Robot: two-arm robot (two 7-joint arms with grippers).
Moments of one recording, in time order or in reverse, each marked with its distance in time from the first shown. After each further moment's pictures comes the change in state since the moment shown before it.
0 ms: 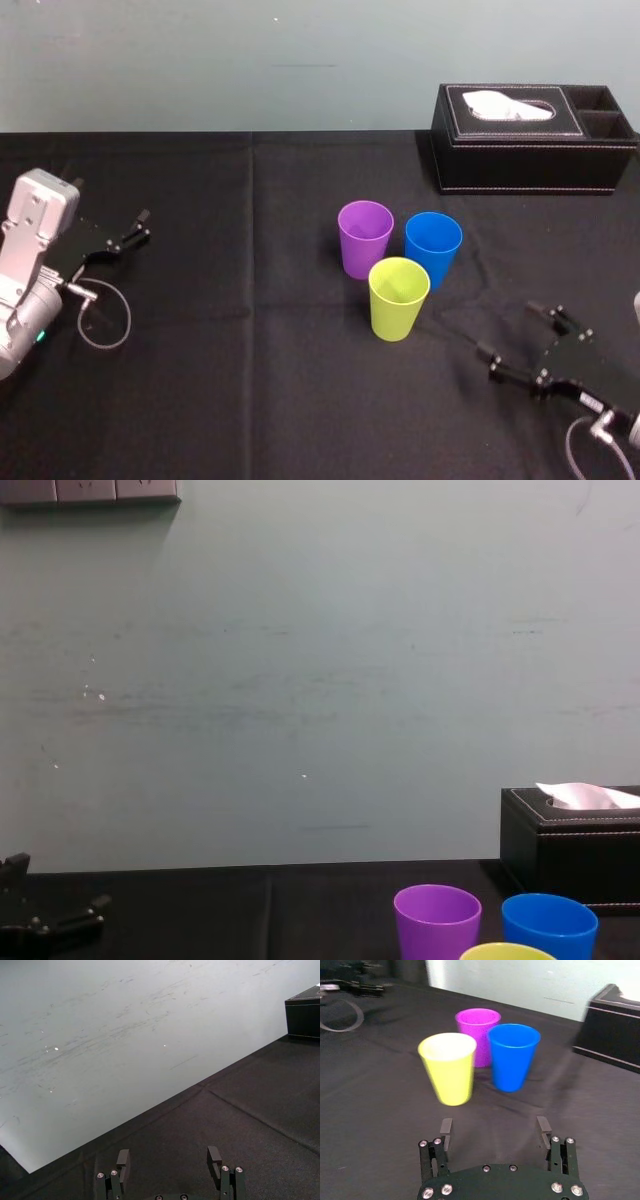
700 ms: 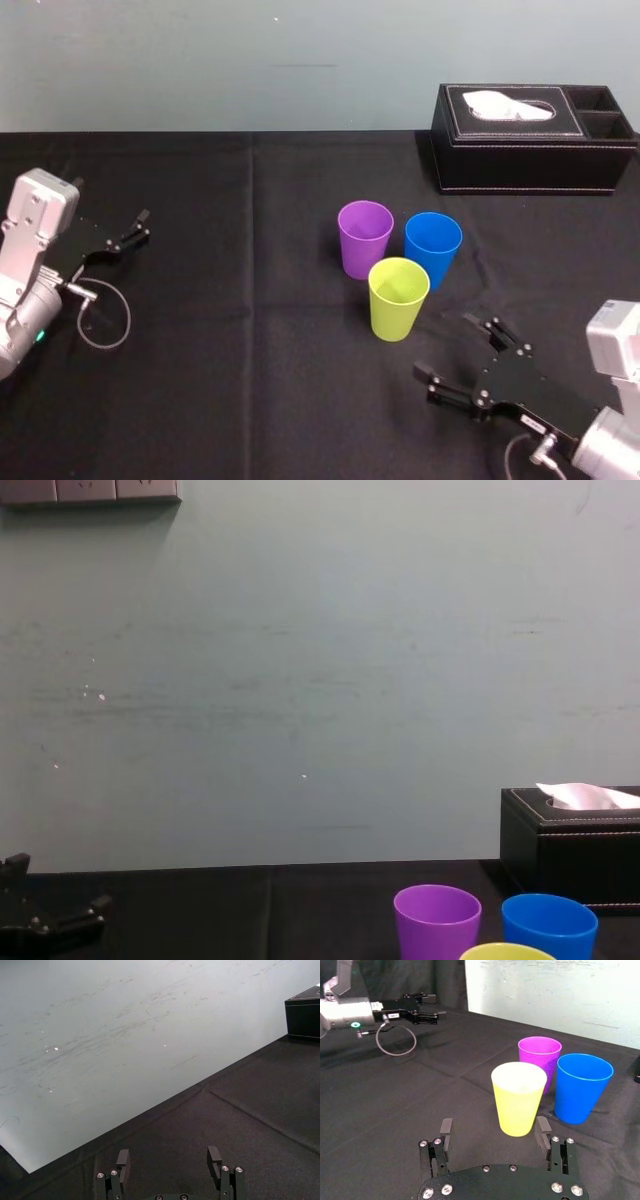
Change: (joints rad) left arm 0.000 0.000 0.000 0.000 0.000 0.000 0.000; right arm -0.010 -0.110 -0.045 -0.048 -0.070 -0.043 0.054
